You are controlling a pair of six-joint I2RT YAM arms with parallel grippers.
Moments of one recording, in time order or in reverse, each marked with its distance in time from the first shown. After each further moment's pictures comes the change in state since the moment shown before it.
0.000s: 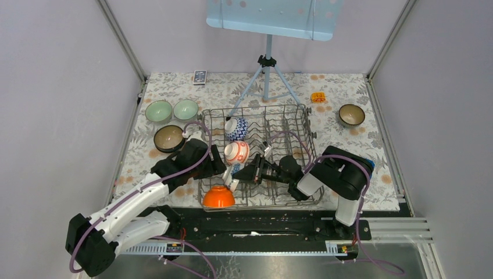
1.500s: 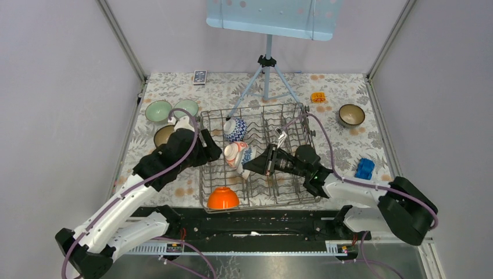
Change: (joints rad) left arm 0.000 -0.071 0.207 -0.130 -0.098 0.005; right arm -0.060 -0.570 0.007 -0.551 0.001 -0.376
